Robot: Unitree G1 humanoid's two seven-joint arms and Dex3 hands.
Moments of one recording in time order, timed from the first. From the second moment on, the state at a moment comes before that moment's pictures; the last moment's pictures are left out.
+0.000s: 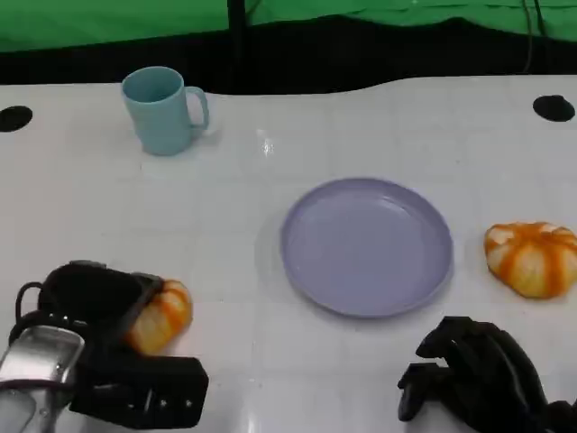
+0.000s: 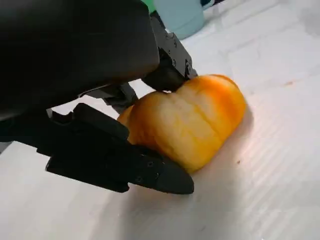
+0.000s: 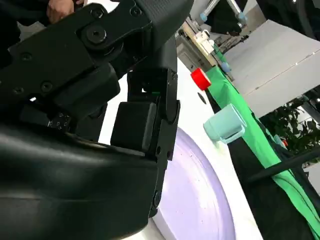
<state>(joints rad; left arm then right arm) -0.27 0.49 -0.41 0.35 1.00 0.06 -0.08 -0.01 0.07 -0.12 0.32 0.47 0.11 0.58</state>
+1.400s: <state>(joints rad) -0.37 0.41 -0.38 0.31 0.85 -0.14 0.25 -0.04 0.07 -0.12 0.36 0.46 0.10 0.59</state>
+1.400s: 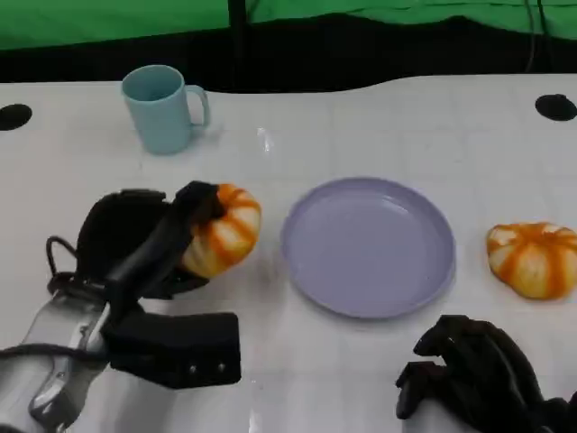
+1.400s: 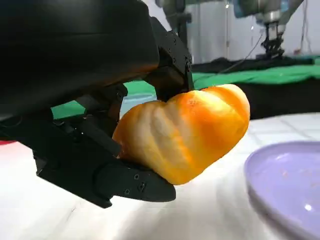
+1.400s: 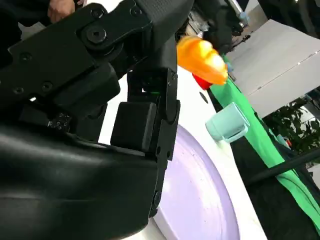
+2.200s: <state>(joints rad) -0.76 0.18 -0.51 0.68 0.81 -0.27 0.19 -0.01 0.07 -0.12 0.34 0.45 0.10 0.58</state>
